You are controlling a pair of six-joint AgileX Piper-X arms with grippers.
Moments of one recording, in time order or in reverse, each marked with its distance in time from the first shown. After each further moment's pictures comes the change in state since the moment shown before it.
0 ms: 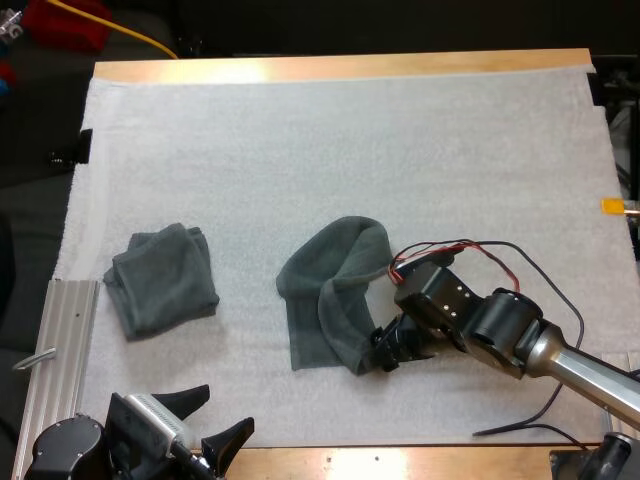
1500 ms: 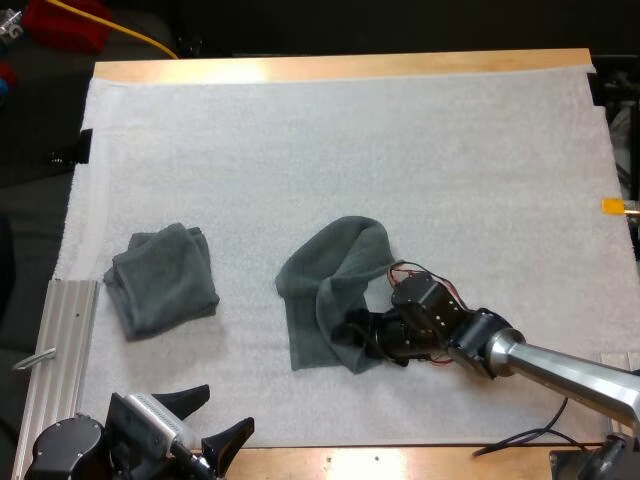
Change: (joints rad) left arm 0.000 0.000 0.000 0.000 0.000 0.000; right arm -0.082 0.274 0.296 -0.803 -0.299 0.745
